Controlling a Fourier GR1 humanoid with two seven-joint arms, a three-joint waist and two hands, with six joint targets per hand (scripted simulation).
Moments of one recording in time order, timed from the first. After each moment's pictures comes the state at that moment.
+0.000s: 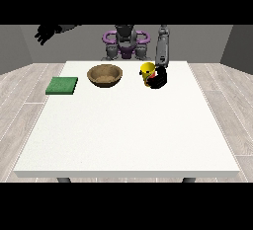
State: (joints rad) left arm -0.53 0.15 0.20 -0.66 -0.11 0.28 -0.63; right arm -0.19 -0.34 -0.38 -1.59 -0.42 0.29 0.07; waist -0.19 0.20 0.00
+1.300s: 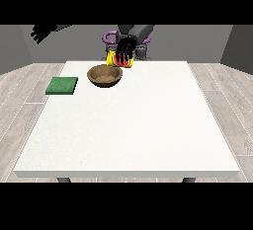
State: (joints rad) left arm -0.95 0.01 -0.49 -0.48 -1.10 0.48 0.42; right arm -0.22 -0.40 -0.41 -1.18 -0.39 0.39 0.01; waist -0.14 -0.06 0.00
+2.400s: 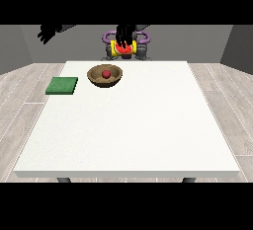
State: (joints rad) left arm -0.91 0.07 -0.60 -0.73 -1.19 0.17 0.55; right arm -0.18 -0.34 -0.35 -1.15 -0.34 0.35 0.00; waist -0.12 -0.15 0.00
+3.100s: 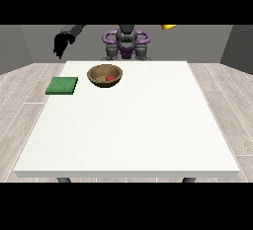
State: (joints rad) left arm -0.83 0.17 0.09 -1.05 -0.34 0.16 0.25; right arm -0.15 -0.24 -0.33 -1.16 -0.27 0.19 -0.01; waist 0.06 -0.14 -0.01
